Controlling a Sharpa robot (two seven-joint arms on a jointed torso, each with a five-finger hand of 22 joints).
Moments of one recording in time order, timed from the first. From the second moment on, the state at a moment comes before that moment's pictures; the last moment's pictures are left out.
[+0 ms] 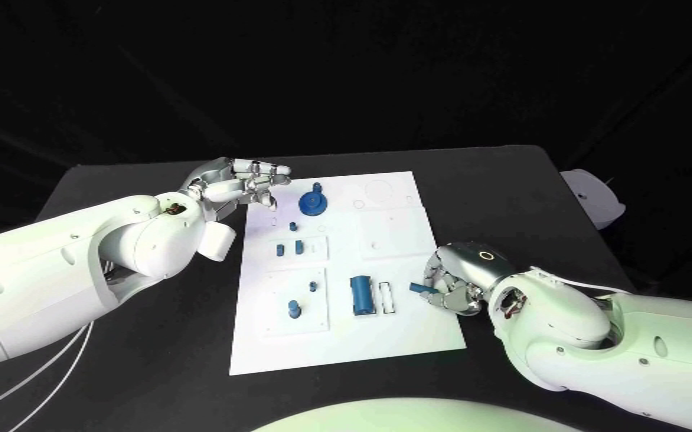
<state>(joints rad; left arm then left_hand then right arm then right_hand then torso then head) 1.15 -0.88 -0.02 1.52 -0.11 -0.19 0.15 1.44 -0.15 0.44 0.07 0.20 1.02 0.19 0.13 0.07 1.01 0.13 0.31 0.10 1.08 0.04 1.00 0.44 0.17 1.01 0.13 0.85 0.58 0.94 -1.10 -0.13 1.95 -1.74 -0.42 -0.59 1.40 -0.09 0.19 0.20 0.40 1.12 0.06 0.21 0.43 1.47 -0.02 1.36 1.31 1.47 -0.08 1.56 1.31 0.06 1.47 0.03 1.26 1.31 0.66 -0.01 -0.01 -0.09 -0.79</state>
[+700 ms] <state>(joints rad) 1.15 -0.89 -0.02 1.52 -0.11 -0.19 0.15 1.44 -0.15 0.44 0.07 0.20 1.02 0.19 0.13 0.07 1.01 0.13 0.31 0.10 1.08 0.04 1.00 0.44 0.17 1.01 0.13 0.85 0.58 0.94 -1.06 -0.14 1.97 -1.59 -0.48 -0.59 1.29 -0.12 0.27 0.18 0.42 1.12 0.06 0.22 0.45 1.47 -0.03 1.37 1.31 1.46 -0.08 1.56 1.31 0.06 1.46 0.03 1.28 1.31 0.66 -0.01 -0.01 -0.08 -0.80</state>
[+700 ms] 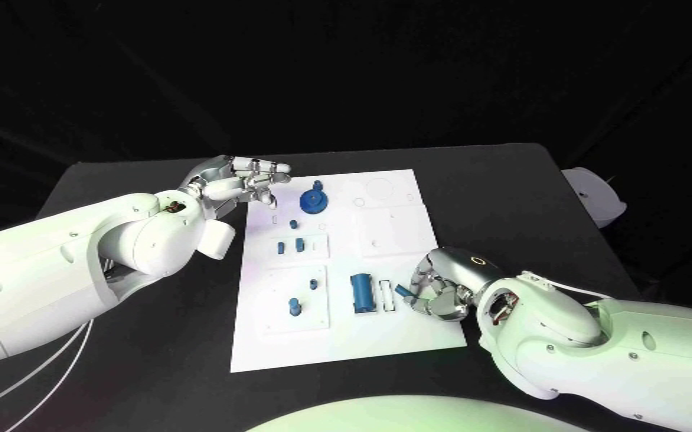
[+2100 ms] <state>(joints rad) 1.15 -0.89 -0.02 1.52 -0.11 -0.19 0.15 1.44 -0.15 0.44 0.07 0.20 1.02 0.19 0.13 0.07 1.01 0.13 0.31 0.10 1.08 0.04 1.00 0.44 0.17 1.01 0.13 0.85 0.58 0.94 -1.01 -0.14 1.95 -1.48 -0.53 -0.59 1.22 -0.13 0.26 0.20 0.46 1.15 0.04 0.22 0.47 1.47 -0.03 1.37 1.31 1.46 -0.08 1.56 1.31 0.06 1.46 0.03 1.29 1.31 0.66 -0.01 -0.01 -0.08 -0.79</state>
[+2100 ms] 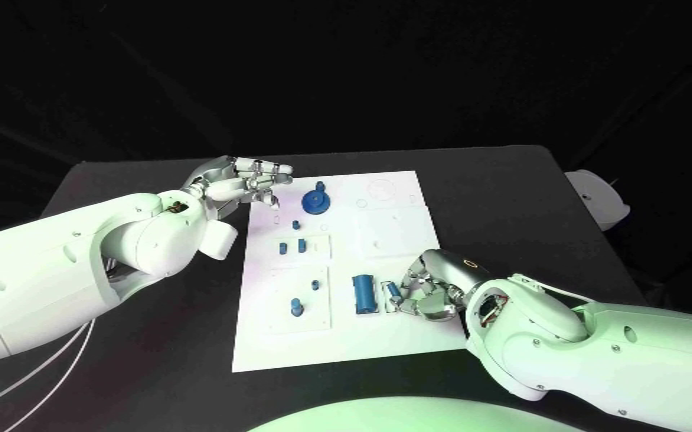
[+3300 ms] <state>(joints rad) 1.15 -0.89 -0.02 1.53 -0.12 -0.19 0.15 1.44 -0.15 0.44 0.07 0.20 1.02 0.19 0.13 0.07 1.01 0.12 0.31 0.10 1.08 0.04 1.00 0.44 0.17 1.01 0.13 0.85 0.58 0.94 -0.99 -0.14 1.95 -1.45 -0.53 -0.60 1.13 -0.14 0.17 0.27 0.48 1.16 0.03 0.22 0.48 1.47 -0.03 1.37 1.31 1.46 -0.08 1.56 1.31 0.06 1.46 0.03 1.29 1.31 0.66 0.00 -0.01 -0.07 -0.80</state>
